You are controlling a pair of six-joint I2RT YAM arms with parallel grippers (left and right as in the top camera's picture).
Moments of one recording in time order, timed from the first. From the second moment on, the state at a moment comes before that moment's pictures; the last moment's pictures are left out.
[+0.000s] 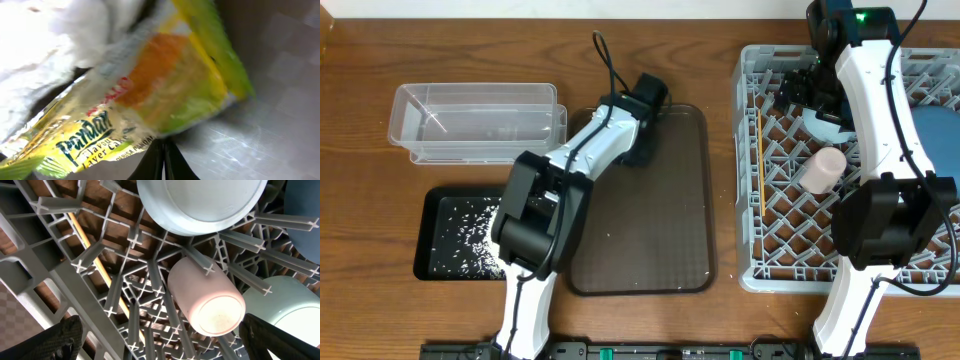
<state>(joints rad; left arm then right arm) -0.47 2.17 1.59 -0.85 -0.17 -0.11 0.06 2.14 2.14 -1.53 0.15 0.49</state>
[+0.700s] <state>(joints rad) -0.57 2.02 1.59 -0.85 -0.24 -0.09 0.06 2.14 2.14 -1.53 0.15 0.49</state>
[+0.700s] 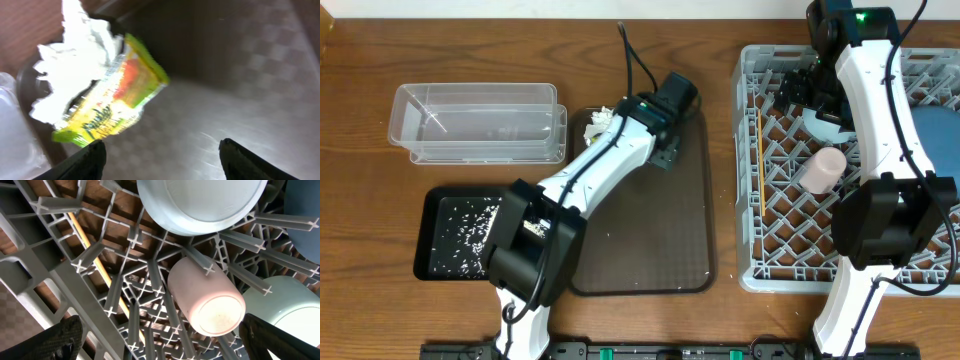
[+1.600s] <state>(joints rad) -0.51 2.17 1.58 -0.69 -0.27 0.14 0.06 2.14 2.14 -1.53 0.15 0.49</state>
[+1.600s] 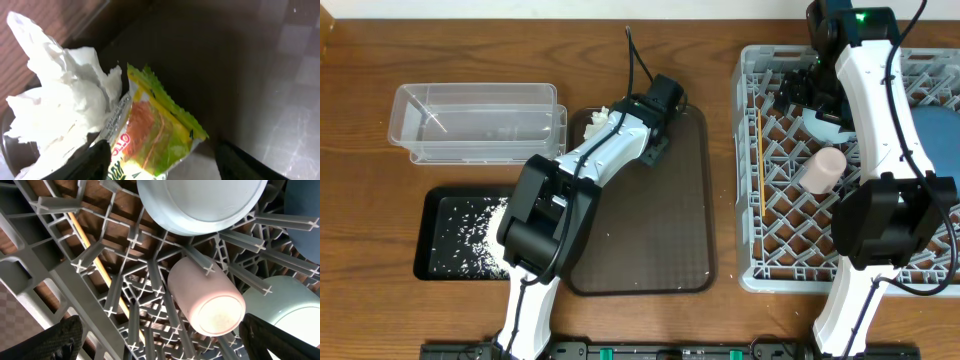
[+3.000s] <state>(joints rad) -0.70 1.90 1.52 -0.69 -0.23 0.07 0.06 2.14 2.14 -1.53 0.15 0.49</state>
